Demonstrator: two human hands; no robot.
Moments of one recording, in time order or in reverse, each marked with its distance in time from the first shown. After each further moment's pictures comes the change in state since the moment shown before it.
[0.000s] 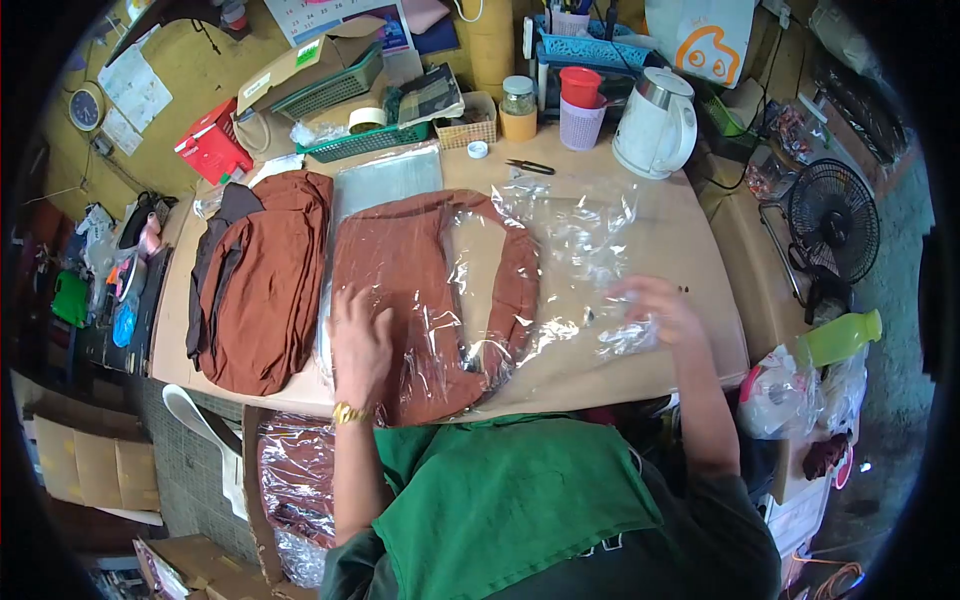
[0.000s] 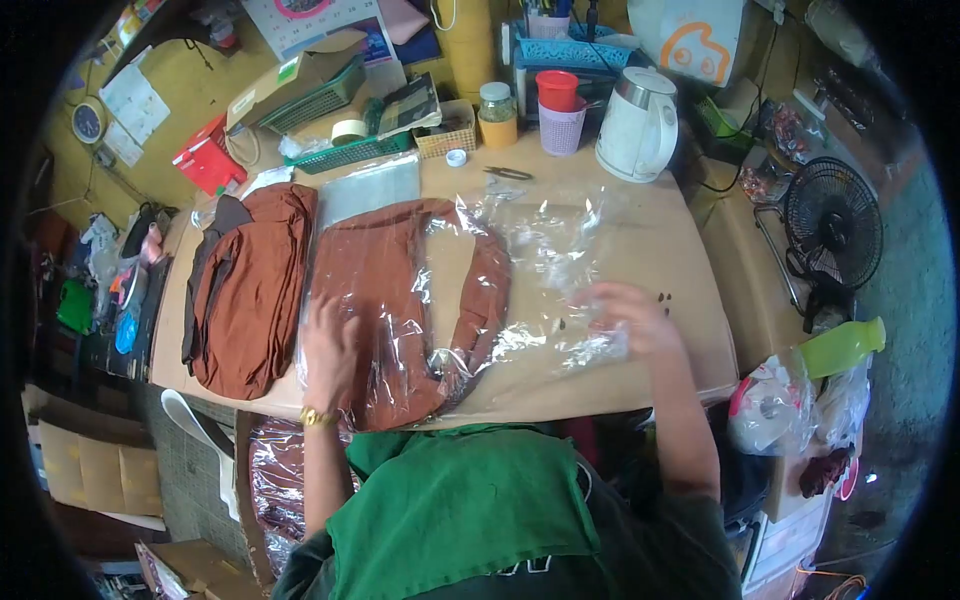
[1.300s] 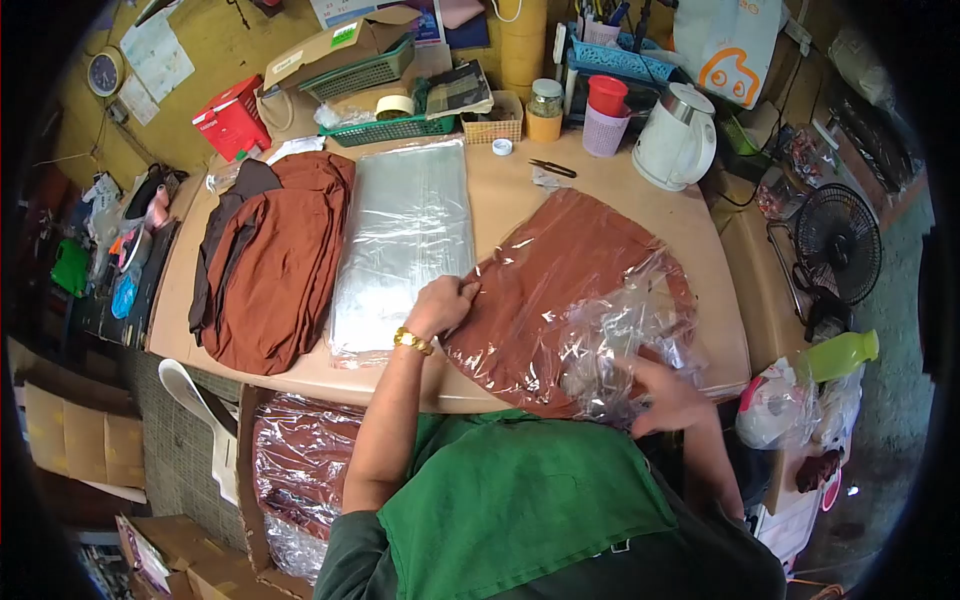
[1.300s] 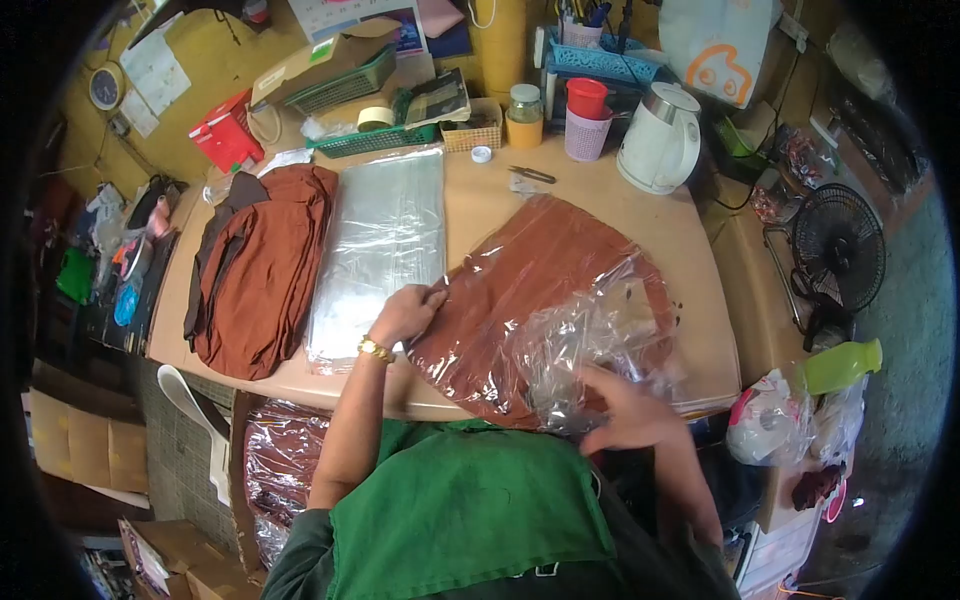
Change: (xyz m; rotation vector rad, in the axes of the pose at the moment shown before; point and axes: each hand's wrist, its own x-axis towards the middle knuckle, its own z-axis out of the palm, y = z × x) left_hand 0.056 0.046 0.073 -0.228 -0.644 -0.173; right_hand -0.073 -0.007 0.076 -0.268 -0.565 0.160
